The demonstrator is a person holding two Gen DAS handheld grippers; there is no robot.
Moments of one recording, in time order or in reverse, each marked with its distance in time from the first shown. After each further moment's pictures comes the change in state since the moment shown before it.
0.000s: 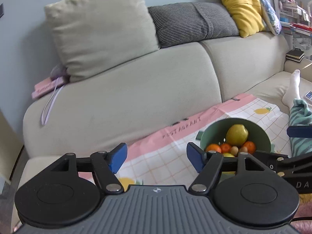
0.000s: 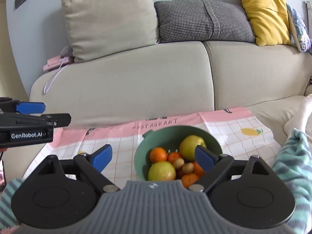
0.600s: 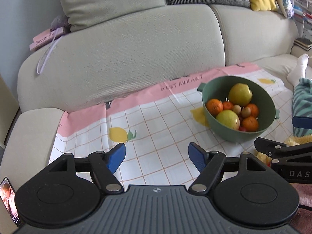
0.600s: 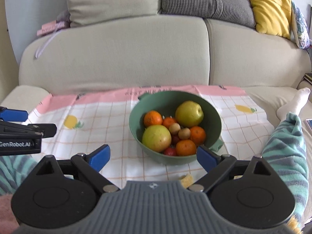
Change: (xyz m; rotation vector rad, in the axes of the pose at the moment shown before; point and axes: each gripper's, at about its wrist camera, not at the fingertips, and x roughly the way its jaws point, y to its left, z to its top) left arm 0.023 0.006 -0.057 -0.078 0.214 -0.027; right arm 0.026 0.014 -0.039 -0.079 0.161 -0.086
